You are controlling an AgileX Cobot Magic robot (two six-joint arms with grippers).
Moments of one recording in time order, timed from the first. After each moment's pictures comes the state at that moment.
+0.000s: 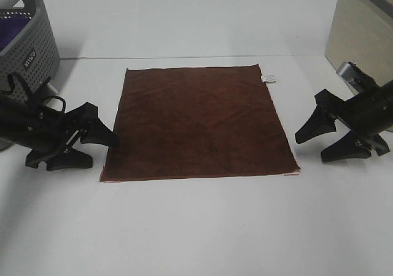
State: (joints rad) left arm -0.05 2.03 -0.90 -1.39 0.63 0.96; right arm -0.16 2.02 -1.05 0.85 0.83 -0.70
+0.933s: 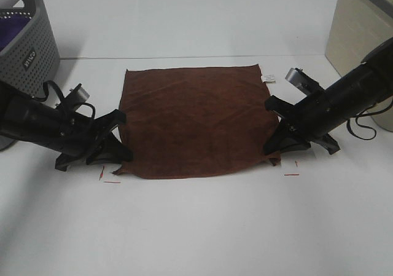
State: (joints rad) left arm -0.15 2.12 -0.97 -1.48 0.61 1.00; right arm 0.04 2.13 -1.14 0.89 0.78 -0.62
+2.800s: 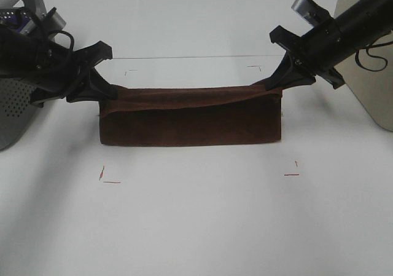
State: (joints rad) left arm -0.16 1.86 -1.09 -1.14 0.54 0.61; right arm 0.05 2.03 -1.44 0.76 0.93 -0.45
